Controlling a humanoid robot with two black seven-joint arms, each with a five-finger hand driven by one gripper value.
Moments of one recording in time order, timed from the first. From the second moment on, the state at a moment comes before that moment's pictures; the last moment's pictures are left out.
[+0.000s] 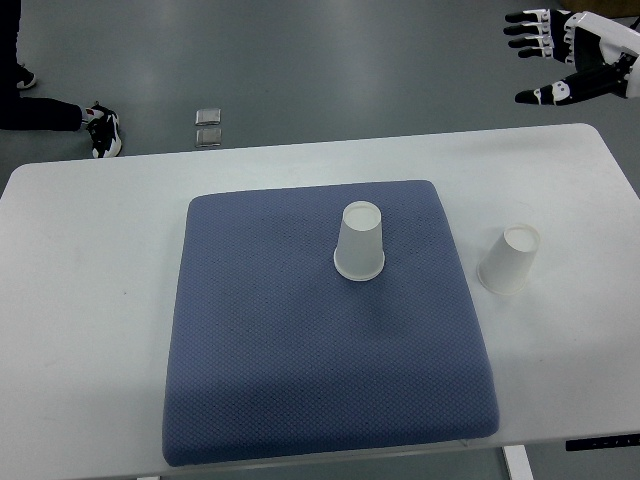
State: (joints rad) left arm -0.03 0.00 -0.15 -0.15 0.08 0.05 0.04; right arm 1.04 -0.89 0.39 0.97 -0.82 0.44 0.47
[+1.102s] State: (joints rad) left arm -0.03 0.00 -0.15 -0.15 0.08 0.05 0.04; right arm 1.01 -0.81 0.09 1.06 -1.65 0.19 0.43
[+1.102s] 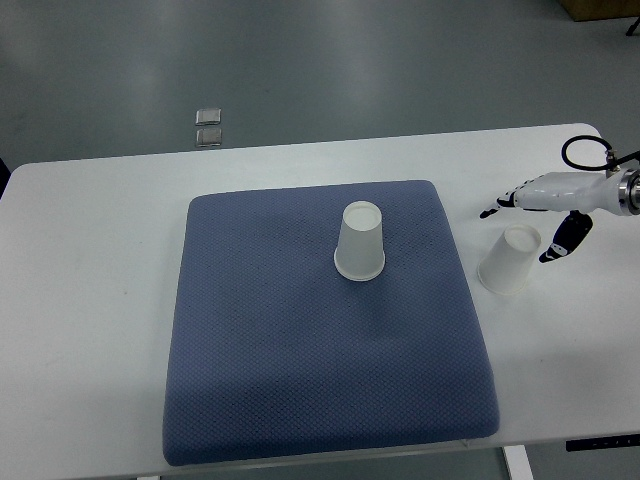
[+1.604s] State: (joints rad) left arm -0.03 0.00 -0.15 -0.15 0.08 0.05 0.04; right arm 0.94 -0.74 0.08 0.97 -1.68 0.09 0.44
